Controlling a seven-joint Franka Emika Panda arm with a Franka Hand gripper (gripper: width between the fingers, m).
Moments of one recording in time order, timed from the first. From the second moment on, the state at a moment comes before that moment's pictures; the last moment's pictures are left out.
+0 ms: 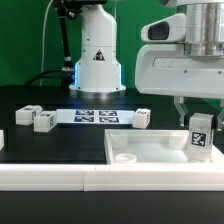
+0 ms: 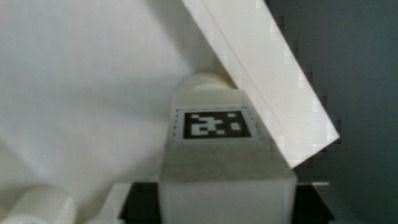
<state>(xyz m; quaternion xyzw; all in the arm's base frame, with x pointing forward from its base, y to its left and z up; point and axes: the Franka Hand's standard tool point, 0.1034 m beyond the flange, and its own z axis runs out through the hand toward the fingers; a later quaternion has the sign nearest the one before) 0.627 0.116 0.079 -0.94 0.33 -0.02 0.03</state>
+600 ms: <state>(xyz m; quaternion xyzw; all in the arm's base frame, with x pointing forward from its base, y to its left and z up) 0.624 0.119 0.077 -0.79 0.62 -0.02 0.03</state>
